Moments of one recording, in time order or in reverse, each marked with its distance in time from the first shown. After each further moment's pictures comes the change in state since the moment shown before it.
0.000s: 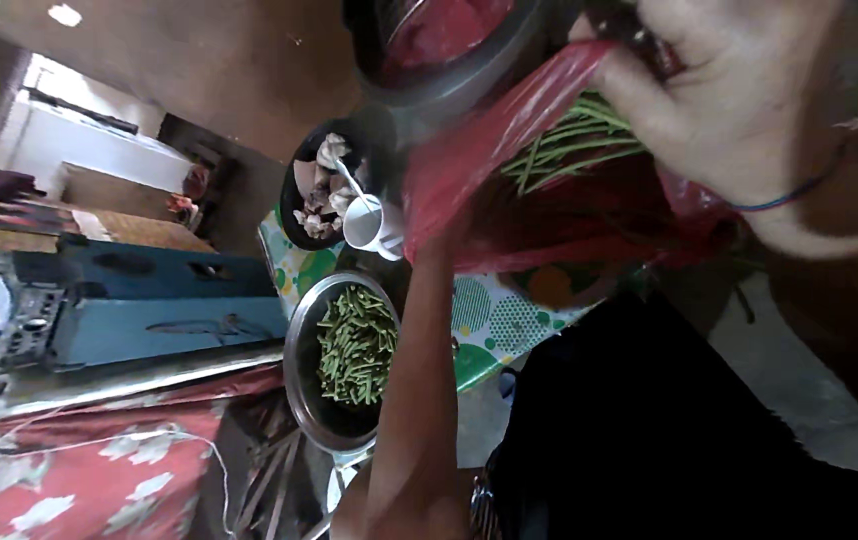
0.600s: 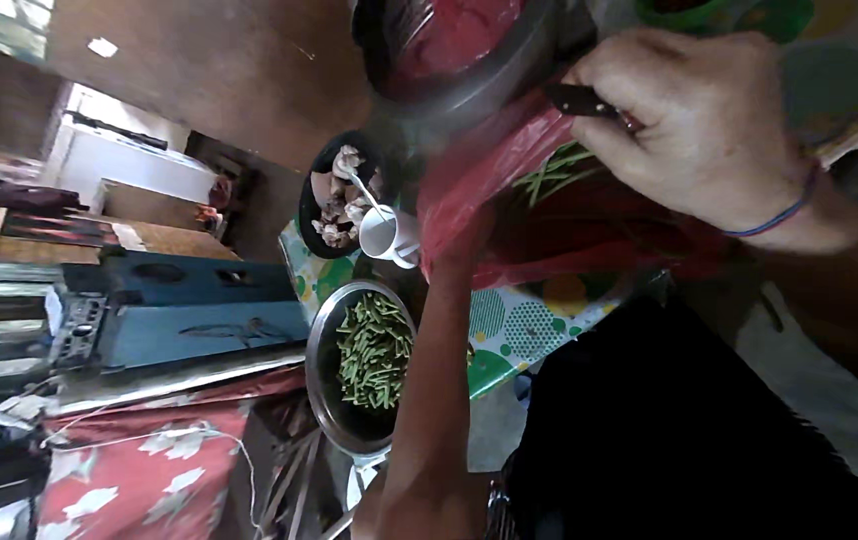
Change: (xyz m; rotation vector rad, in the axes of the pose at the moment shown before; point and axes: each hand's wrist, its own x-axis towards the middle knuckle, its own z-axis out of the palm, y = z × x) left_hand 0.000 0.000 0.003 0.004 -0.223 -0.079; right_hand -0.010 -0.006 0.013 0.090 -0.106 0.019
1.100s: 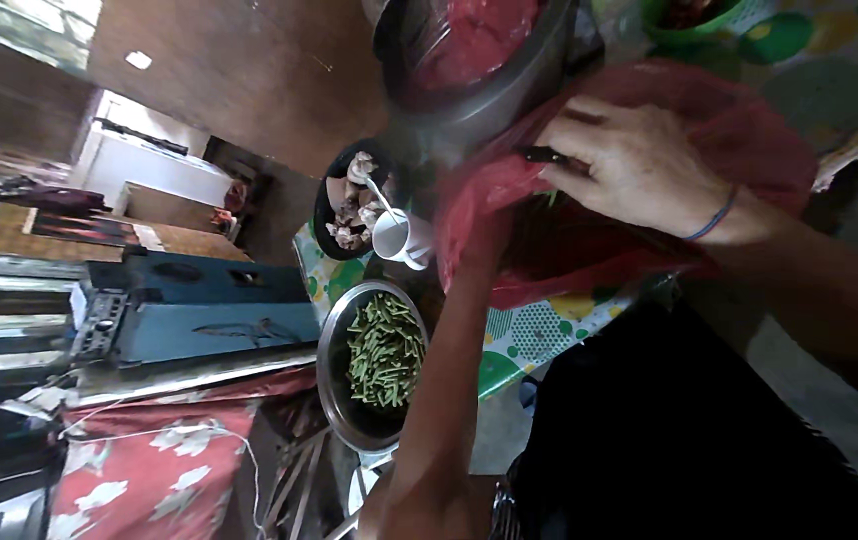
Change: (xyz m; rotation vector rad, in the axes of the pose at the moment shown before) left_hand -0.019 0.019 0.005 0.062 0.083 0.103; right_hand -0.007 0.006 0.030 0.073 -0.262 0.087
